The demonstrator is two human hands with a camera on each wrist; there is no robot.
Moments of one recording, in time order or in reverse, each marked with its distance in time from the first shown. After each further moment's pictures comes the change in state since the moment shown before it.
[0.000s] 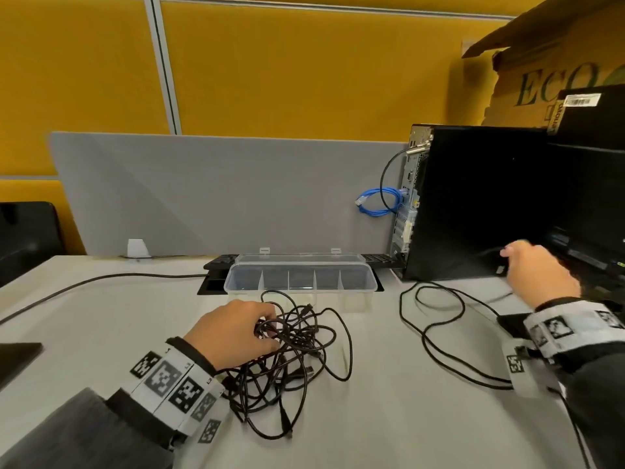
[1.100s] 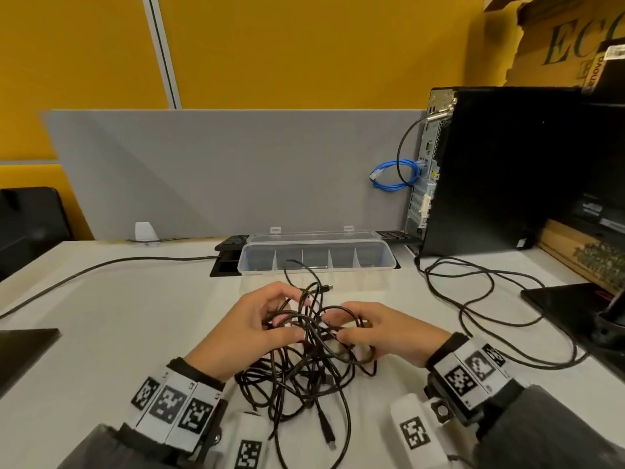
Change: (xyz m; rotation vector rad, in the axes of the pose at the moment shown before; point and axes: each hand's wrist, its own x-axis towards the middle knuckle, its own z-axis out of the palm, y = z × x) left_hand -0.024 -0.006 0.018 -0.912 0.067 0.064; right_hand -0.146 -0.137 0.071 0.800 -1.127 -0.347
